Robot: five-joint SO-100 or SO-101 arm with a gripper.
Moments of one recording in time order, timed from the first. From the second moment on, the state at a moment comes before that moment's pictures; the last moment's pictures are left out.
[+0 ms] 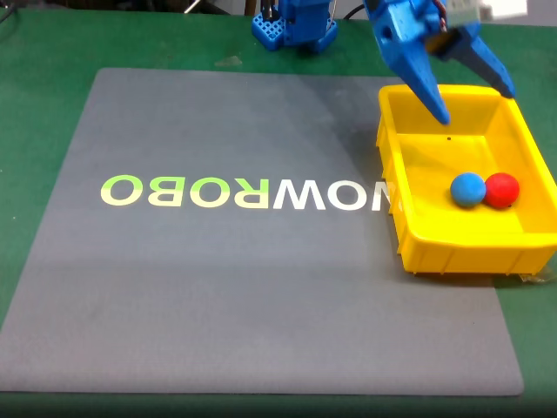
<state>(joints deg) -19.1 102.1 112.2 12.3 -88.6</state>
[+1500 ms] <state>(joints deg) -5.4 189.8 176.0 76.6 -94.0</state>
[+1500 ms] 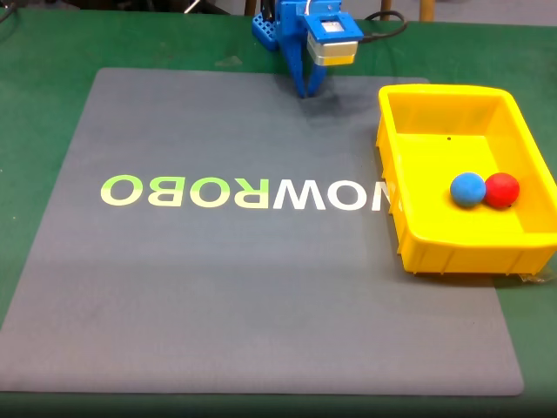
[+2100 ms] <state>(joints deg) -2.8 188.1 176.0 77.1 -96.0</state>
